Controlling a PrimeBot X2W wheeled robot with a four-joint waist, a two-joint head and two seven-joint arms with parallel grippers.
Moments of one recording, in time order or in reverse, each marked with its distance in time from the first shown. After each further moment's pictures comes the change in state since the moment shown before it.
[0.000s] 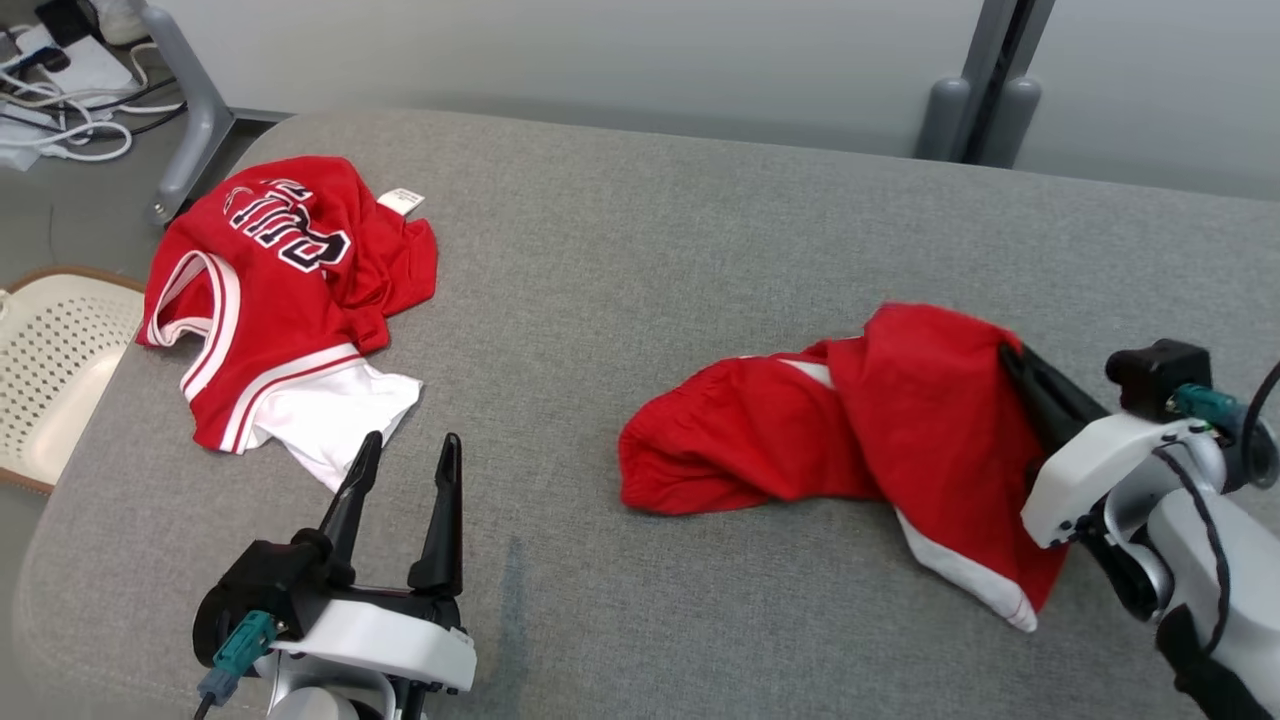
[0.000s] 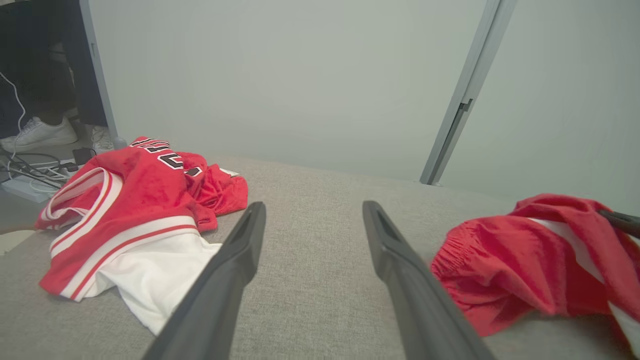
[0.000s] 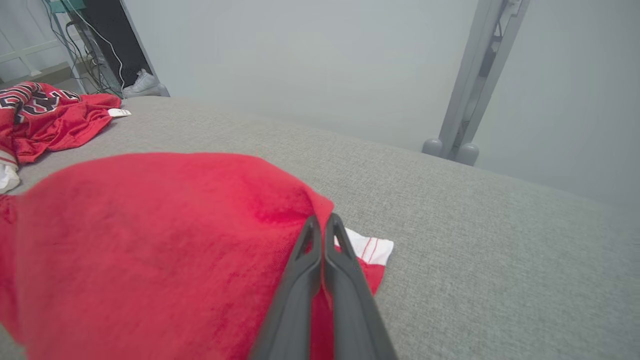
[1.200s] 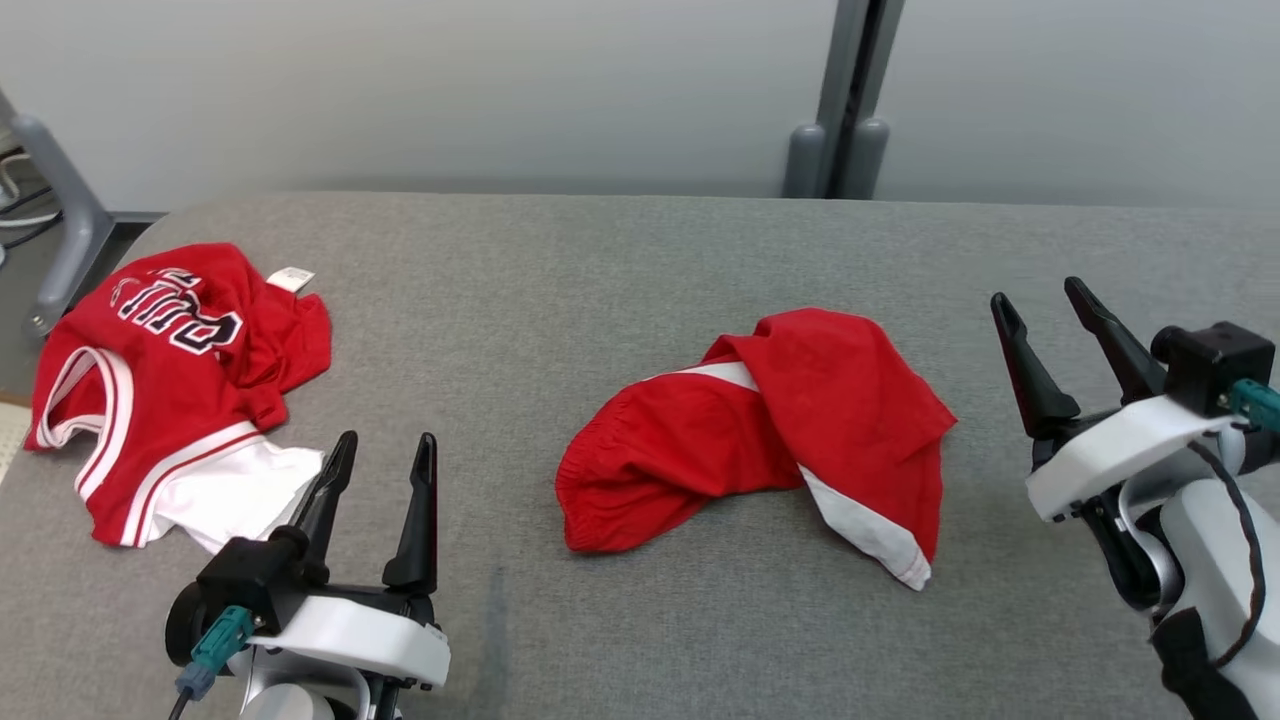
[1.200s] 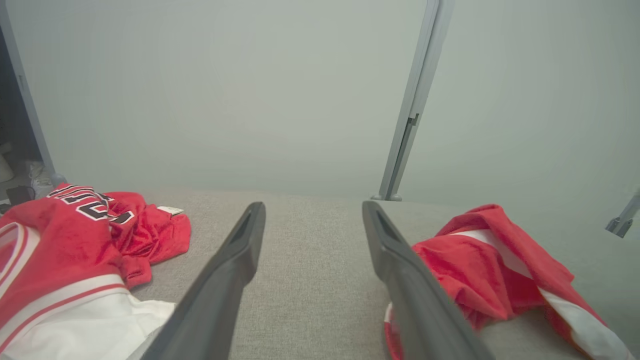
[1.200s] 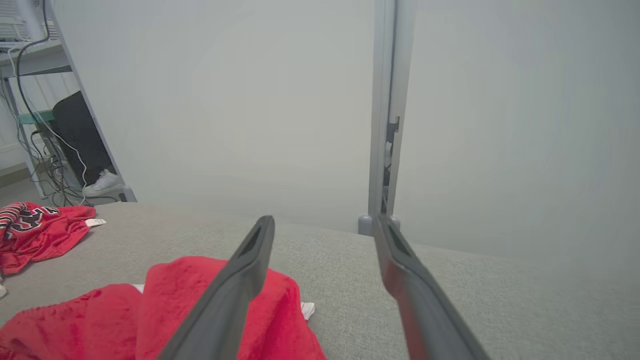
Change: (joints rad) left arm -0.015 0.007 0.038 0.039 0.028 -0.026 0.000; right arm 0.032 0.012 -0.173 -0.131 -0.038 0.001 -0.030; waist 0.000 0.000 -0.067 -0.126
